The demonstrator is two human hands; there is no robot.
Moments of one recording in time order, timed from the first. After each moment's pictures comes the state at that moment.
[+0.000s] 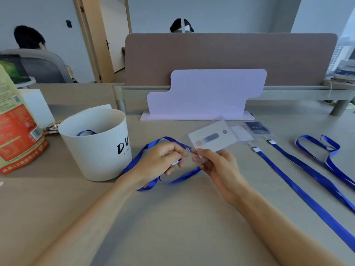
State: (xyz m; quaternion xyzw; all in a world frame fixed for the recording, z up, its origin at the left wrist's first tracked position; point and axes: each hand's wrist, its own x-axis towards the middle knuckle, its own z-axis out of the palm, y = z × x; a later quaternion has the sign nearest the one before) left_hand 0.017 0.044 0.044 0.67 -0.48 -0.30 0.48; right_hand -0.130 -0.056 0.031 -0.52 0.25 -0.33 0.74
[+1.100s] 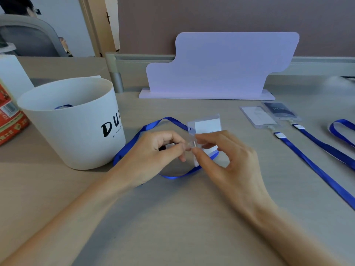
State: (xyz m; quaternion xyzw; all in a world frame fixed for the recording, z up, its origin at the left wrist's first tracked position) left_hand 0.017 0.054 0.035 0.70 -0.50 -0.21 0.47; right_hand -0.128 -0.049 0.009 -0.83 0.18 -0.45 0.27
